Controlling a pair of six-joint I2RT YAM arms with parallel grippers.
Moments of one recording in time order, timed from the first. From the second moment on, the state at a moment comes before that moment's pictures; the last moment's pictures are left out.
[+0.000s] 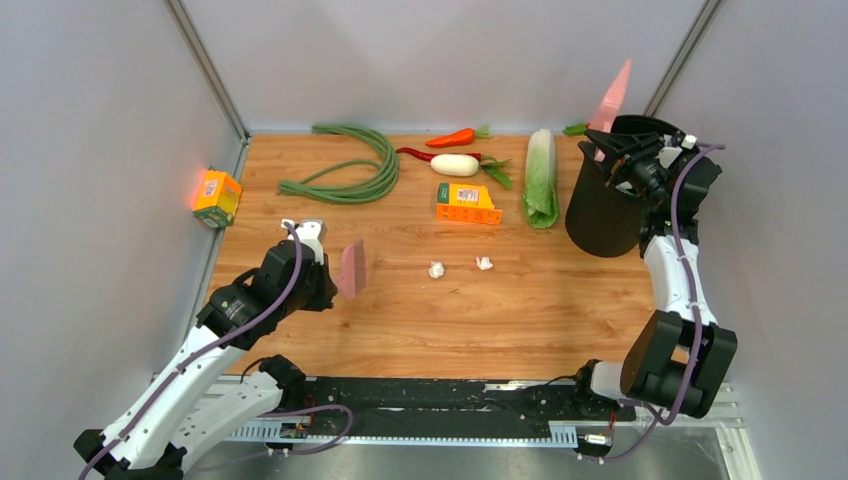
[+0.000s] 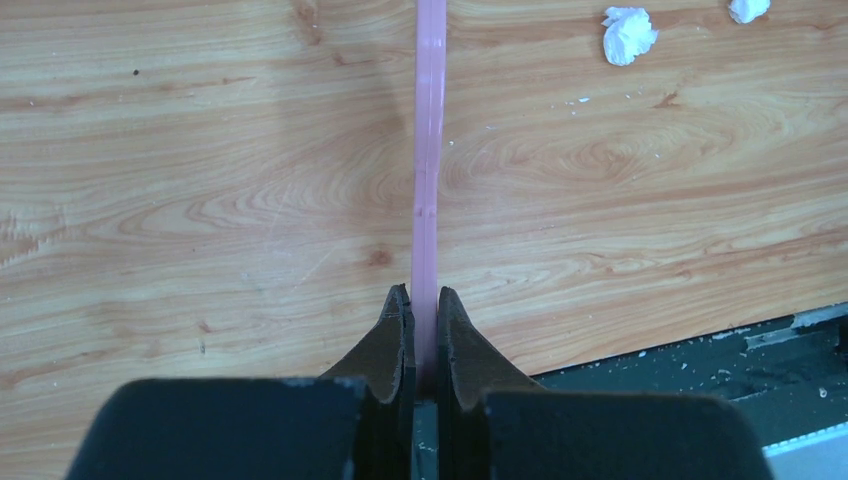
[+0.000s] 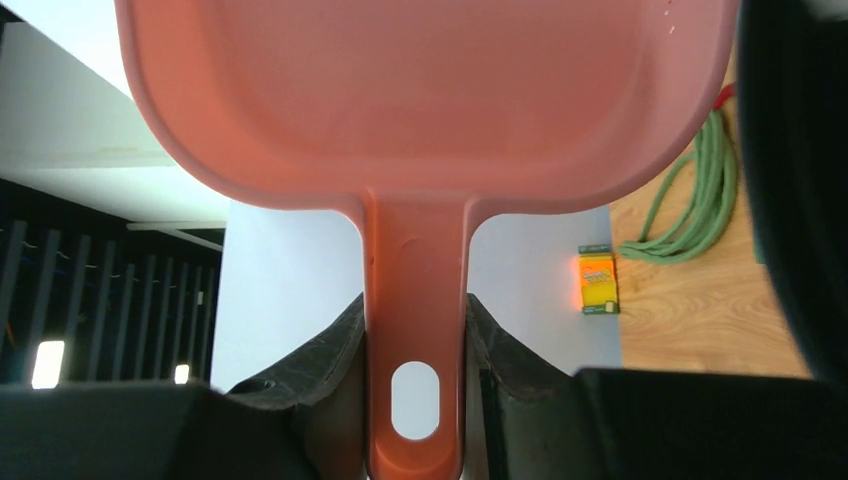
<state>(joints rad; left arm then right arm) -0.62 0.70 0.88 -0.96 -0.19 -0.47 -0.33 1.32 0.99 0.45 -0.83 1.69</state>
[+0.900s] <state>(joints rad) -0.65 0.70 0.88 -0.94 -0.15 -0.46 -0.30 1.11 1.23 -0.06 -0.78 1.37</state>
